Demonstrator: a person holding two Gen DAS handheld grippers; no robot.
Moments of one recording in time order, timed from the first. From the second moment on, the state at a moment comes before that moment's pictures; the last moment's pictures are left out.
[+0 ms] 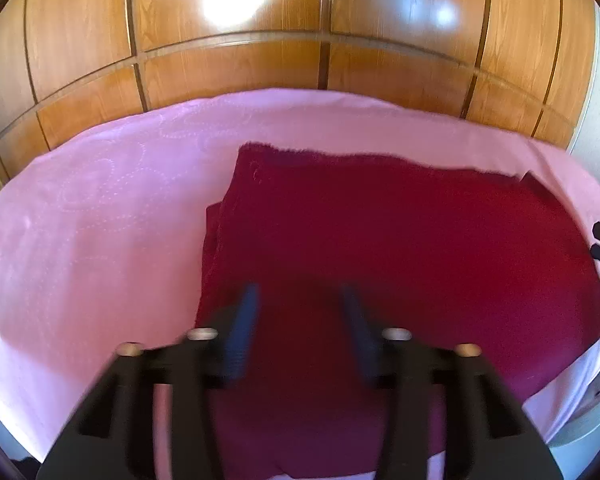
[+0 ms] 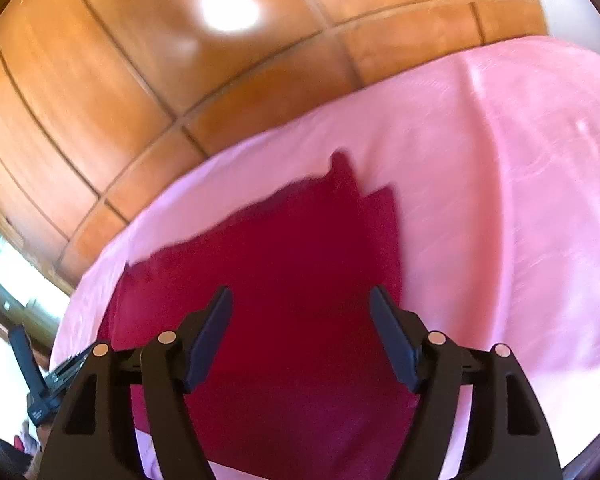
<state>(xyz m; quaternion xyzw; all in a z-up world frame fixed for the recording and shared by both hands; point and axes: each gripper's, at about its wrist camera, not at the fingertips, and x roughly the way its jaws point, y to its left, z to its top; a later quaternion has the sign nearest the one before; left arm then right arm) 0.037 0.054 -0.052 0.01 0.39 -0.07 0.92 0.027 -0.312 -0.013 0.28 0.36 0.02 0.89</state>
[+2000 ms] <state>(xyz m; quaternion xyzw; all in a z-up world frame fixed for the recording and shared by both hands) 0.046 0.077 -0.041 -0.07 0.39 -0.12 0.91 0.095 -0.184 0.069 0.23 0.42 0.22 0.85</state>
